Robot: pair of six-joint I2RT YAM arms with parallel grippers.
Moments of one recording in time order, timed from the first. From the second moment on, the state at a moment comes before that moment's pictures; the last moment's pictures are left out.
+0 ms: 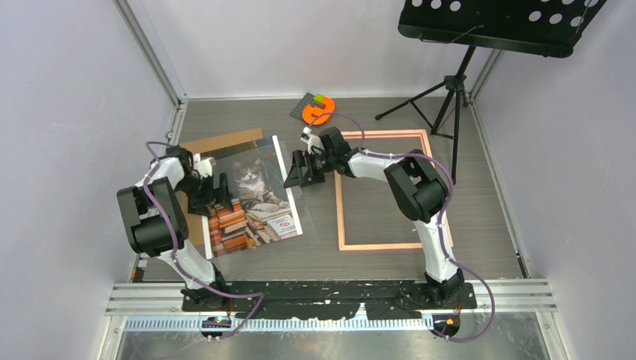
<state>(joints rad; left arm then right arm) 0.31 1.71 1.05 -0.86 0.37 0.20 0.64 2.19 1.45 0.02 -0.71 0.49</state>
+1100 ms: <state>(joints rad) 0.31 1.73 1.07 -0.88 0.38 0.21 0.62 2.21 1.32 0.31 -0.91 0.70</state>
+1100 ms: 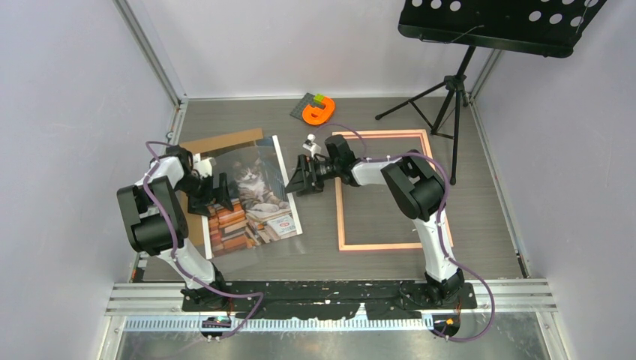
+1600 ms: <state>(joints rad) 0.31 1.73 1.07 -0.88 0.38 0.21 0.61 2.23 1.27 0.47 -0.95 0.86</state>
